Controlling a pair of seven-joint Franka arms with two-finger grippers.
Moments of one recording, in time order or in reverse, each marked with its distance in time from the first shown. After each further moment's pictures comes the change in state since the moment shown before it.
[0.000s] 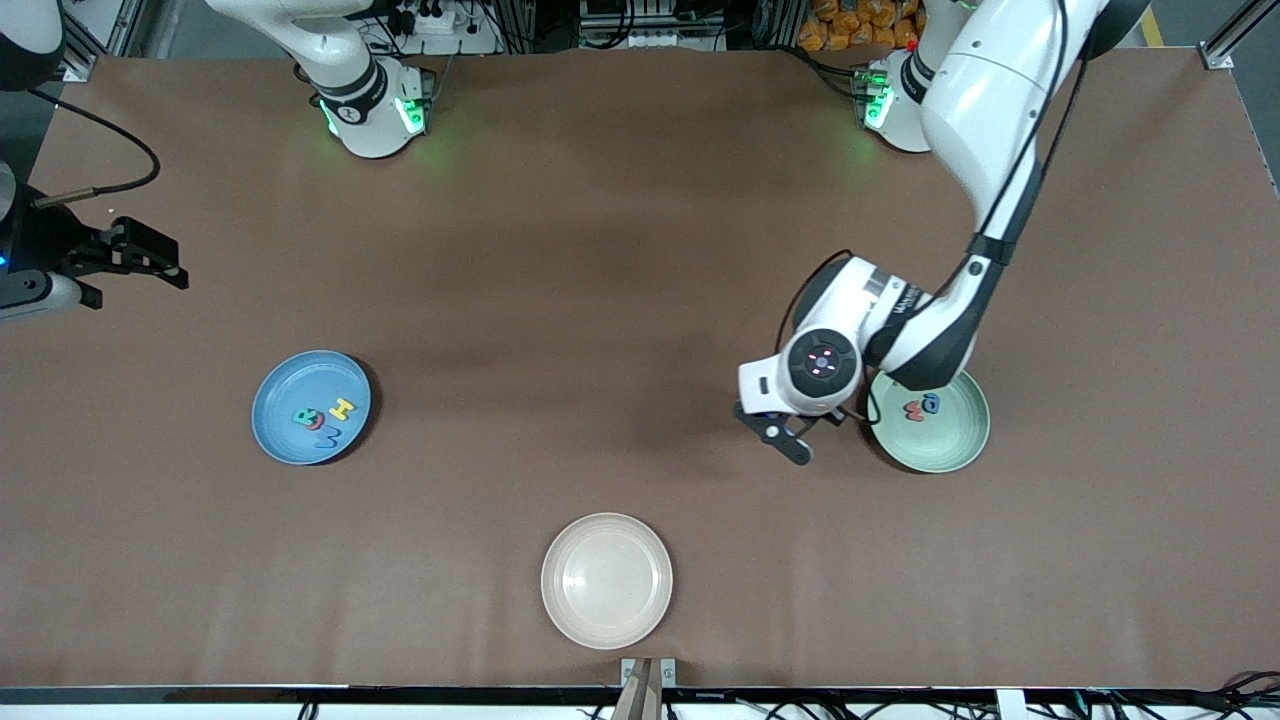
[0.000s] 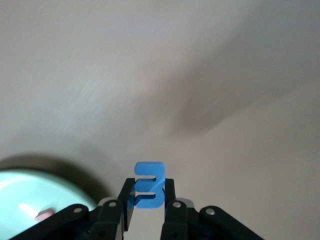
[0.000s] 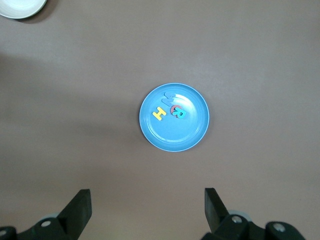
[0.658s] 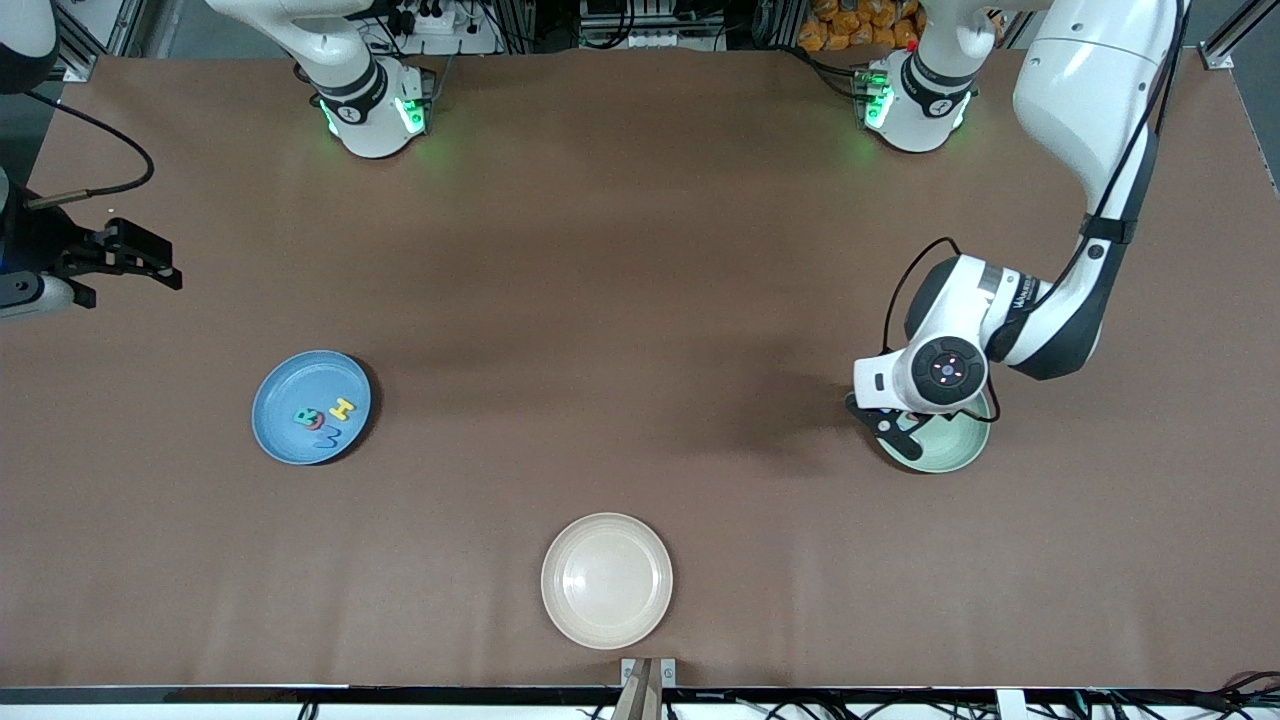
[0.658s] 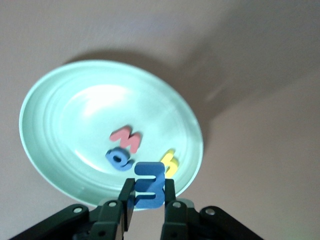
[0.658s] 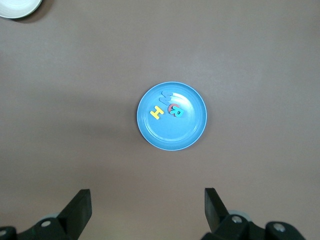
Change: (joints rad) left arm 0.197 -0.131 0.003 -0.208 0.095 0.003 0.142; right arm -0.001 0.000 -0.005 -0.002 -0.002 0.000 0.000
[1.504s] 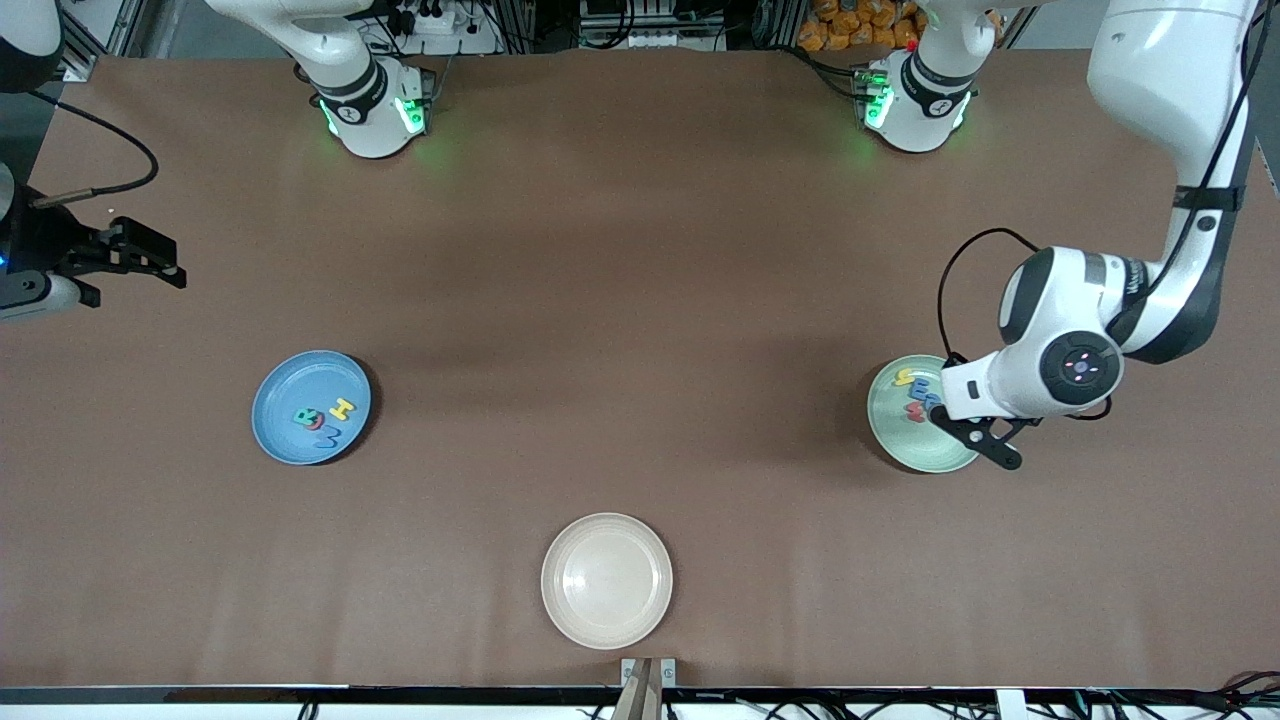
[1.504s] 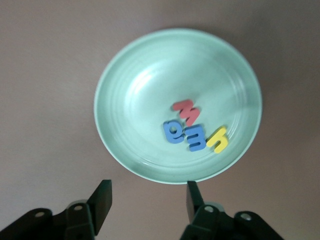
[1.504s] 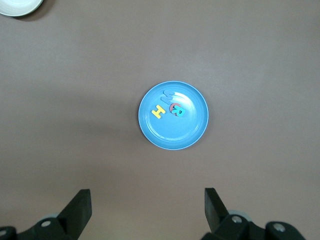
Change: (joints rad) left arm 0.136 -0.095 -0.003 0.006 -0.072 0.028 0.053; right arm 0.003 -0.001 0.003 0.001 0.000 -0.005 0.000
